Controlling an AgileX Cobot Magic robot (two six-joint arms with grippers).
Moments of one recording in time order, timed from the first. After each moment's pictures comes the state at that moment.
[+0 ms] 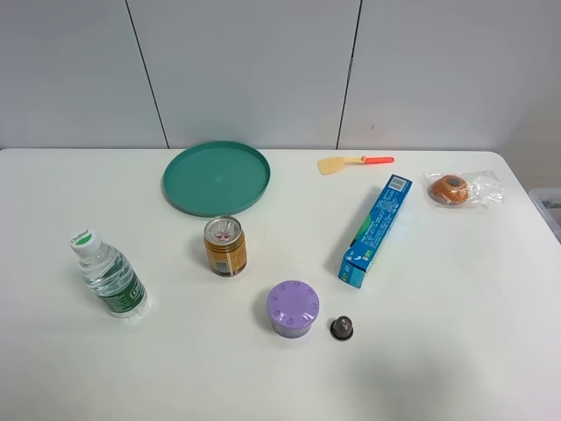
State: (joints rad) left arm 0.02 -0.01 -0.51 0.03 1.05 -0.03; right arm -0.01 0.00 -0.53 0.07 1.07 -0.12
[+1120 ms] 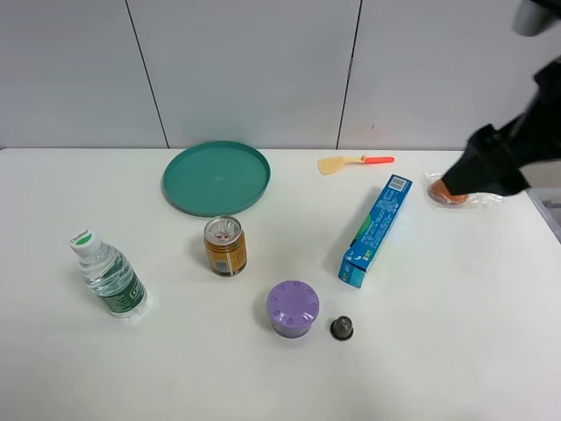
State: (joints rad) left arm 0.02 -0.01 -0.51 0.03 1.05 -0.03; right arm 0.35 1.19 -1.22 0.09 1.16 -0.33
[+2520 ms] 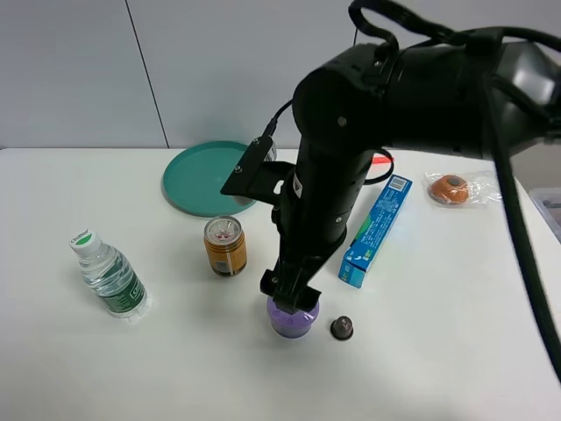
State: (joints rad) left arm 0.02 -0.01 -0.51 0.03 1.05 -0.03; right arm 0.89 1.72 -1.29 0.03 1.06 -0.34
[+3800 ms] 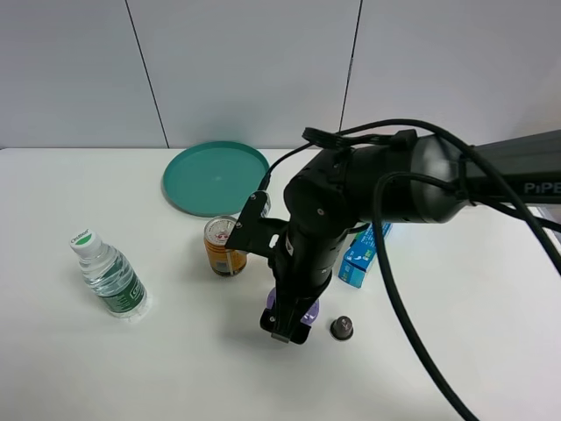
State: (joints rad) left arm 0.02 -0.01 -0.51 0.03 1.05 -0.03; right arm 0.89 1.84 -1.12 0.01 0.77 -0.35
